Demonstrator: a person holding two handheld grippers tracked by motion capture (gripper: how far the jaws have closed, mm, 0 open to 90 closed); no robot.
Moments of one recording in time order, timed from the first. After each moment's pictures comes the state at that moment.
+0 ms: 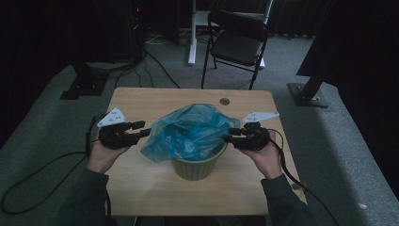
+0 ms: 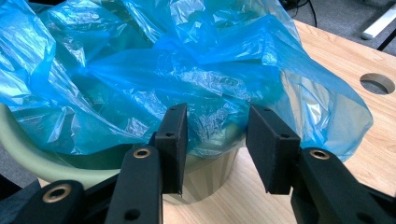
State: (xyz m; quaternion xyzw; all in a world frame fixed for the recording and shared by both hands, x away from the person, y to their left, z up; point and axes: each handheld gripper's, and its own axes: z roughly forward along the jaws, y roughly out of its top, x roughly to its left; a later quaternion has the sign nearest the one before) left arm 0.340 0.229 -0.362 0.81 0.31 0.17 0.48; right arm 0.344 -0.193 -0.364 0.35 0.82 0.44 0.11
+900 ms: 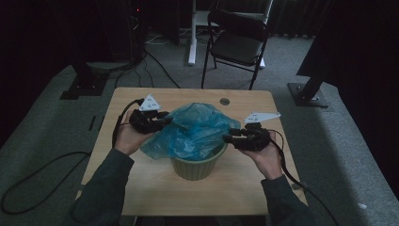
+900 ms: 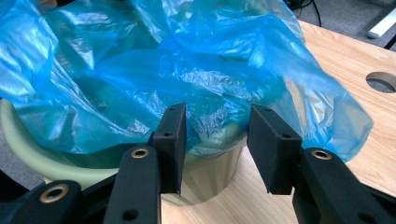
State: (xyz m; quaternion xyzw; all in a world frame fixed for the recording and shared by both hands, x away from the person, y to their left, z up) left arm 0.387 0.161 -0.355 0.85 0.29 0.20 0.40; right arm 0.344 -0.195 -0.366 0.35 0.82 0.45 0.10
